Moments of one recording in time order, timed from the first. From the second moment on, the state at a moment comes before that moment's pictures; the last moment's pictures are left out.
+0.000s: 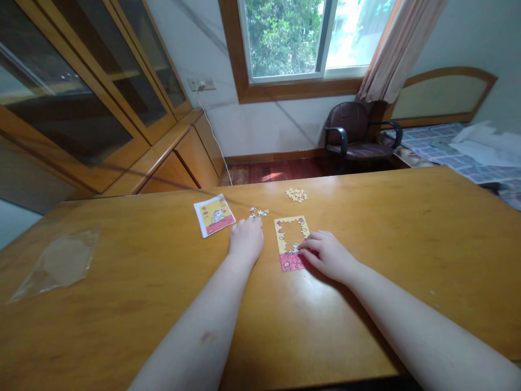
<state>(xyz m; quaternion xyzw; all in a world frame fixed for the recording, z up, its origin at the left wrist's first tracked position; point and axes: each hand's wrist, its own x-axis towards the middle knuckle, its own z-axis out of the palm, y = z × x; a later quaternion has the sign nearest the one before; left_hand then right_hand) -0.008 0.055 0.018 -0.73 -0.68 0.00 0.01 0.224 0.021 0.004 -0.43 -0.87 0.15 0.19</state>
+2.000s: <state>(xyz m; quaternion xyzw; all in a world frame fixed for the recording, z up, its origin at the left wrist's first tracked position) -0.005 0.055 0.018 -0.79 -0.50 -0.16 -0.32 0.224 0.023 0.002 -0.41 -0.87 0.16 0.22</state>
